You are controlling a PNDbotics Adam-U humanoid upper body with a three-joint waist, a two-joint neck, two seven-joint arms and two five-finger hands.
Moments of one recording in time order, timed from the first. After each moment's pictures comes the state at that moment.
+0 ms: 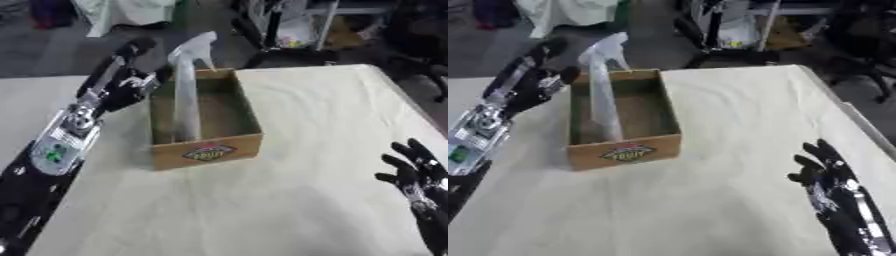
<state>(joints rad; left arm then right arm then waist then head) -0.64 0.49 -0.20 -1.44 -0.05 -0.03 -0.01 0.01 -0.16 -0.07 -1.81 -0.17 -0.20 0.13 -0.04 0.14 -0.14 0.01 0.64</state>
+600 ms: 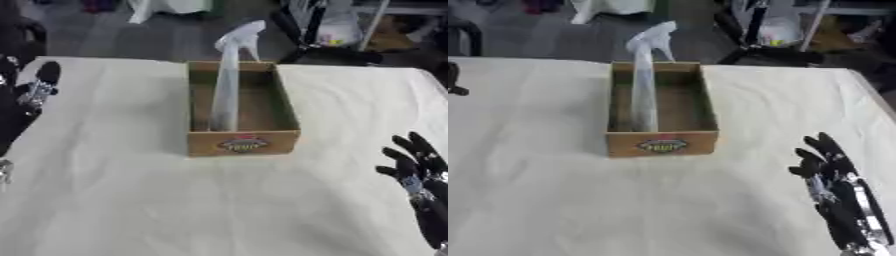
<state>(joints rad) -0.24 0.47 0.03 -1.79 -0.02 0.00 0.18 0.02 -0.16 -0.07 -1.81 -0.17 -0.20 0.12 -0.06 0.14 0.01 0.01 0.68</state>
